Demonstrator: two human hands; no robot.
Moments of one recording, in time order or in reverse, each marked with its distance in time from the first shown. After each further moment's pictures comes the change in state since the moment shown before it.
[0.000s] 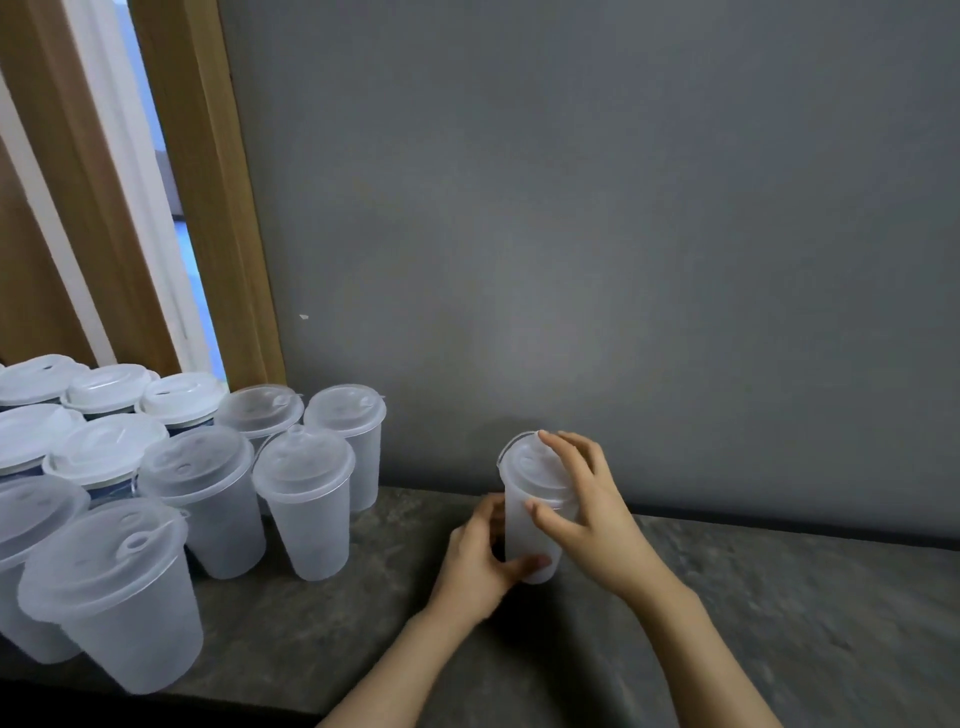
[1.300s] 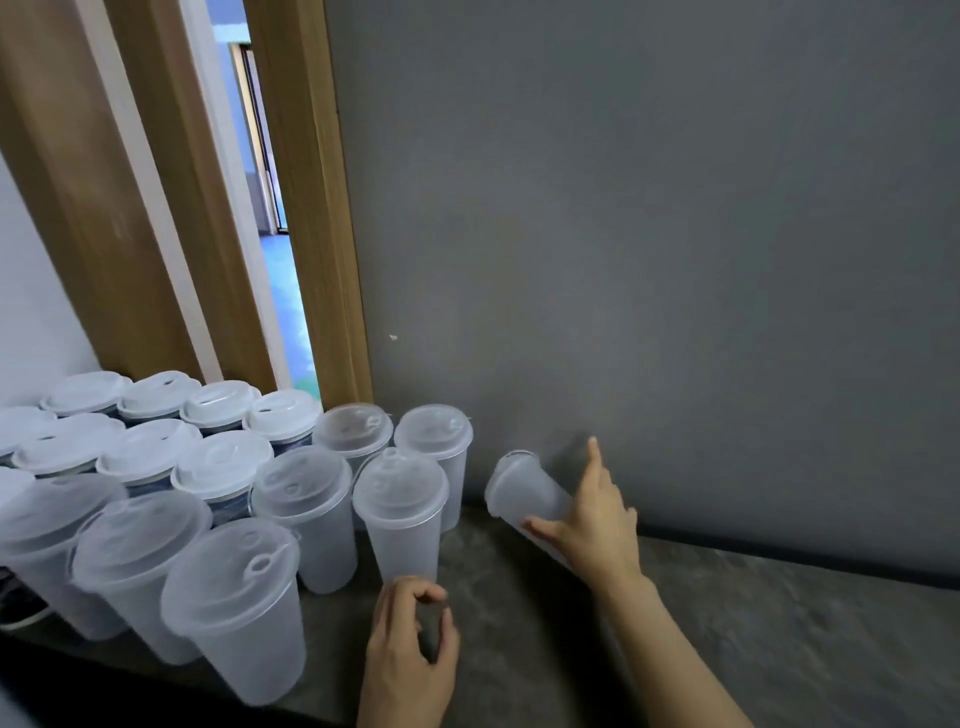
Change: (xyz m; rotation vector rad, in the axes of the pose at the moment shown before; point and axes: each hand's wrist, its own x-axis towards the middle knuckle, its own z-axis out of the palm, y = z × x) left_hand -0.085 -0.029 -0.103 0.440 0.659 0.243; right_hand 0.068 -0.017 0.093 -0.331 -0.018 0.381
